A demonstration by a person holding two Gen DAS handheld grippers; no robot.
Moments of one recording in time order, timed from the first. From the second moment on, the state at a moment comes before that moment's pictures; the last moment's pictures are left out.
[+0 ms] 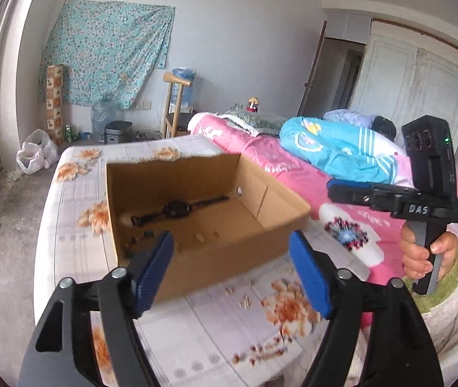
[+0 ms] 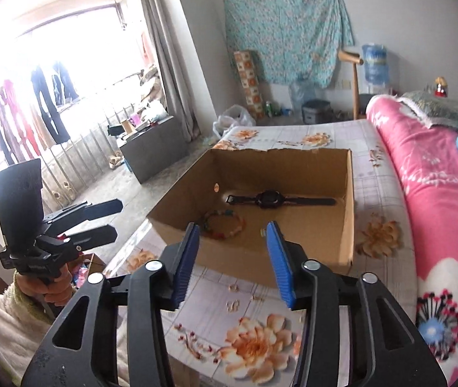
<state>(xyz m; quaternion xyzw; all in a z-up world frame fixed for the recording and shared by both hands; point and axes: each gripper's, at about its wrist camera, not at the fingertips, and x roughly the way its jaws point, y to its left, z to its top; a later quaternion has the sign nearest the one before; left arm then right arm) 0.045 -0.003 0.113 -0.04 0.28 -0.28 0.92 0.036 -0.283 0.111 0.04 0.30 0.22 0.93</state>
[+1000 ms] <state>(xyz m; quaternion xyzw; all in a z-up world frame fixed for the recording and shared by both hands) 0.063 -0.037 -0.032 0.02 0.41 -0.17 0.90 0.084 -0.183 -0.043 -0.06 0.41 0.08 0.91</state>
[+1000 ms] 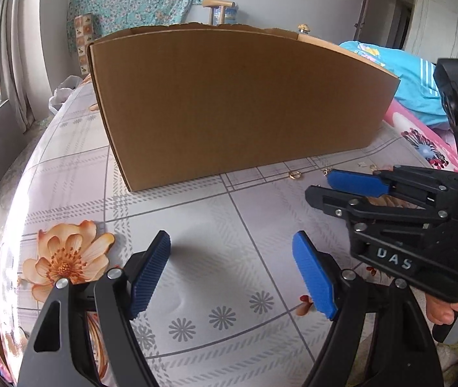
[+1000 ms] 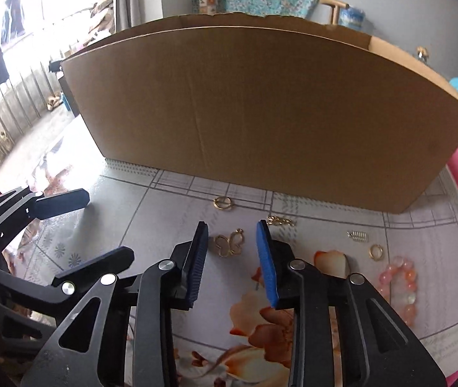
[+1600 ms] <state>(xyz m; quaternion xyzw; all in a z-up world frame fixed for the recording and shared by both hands) 0.065 -0.040 -0.022 0.02 0.38 -0.18 0.91 0.089 -0.205 -0.032 -0.01 0.43 0.09 0.90</state>
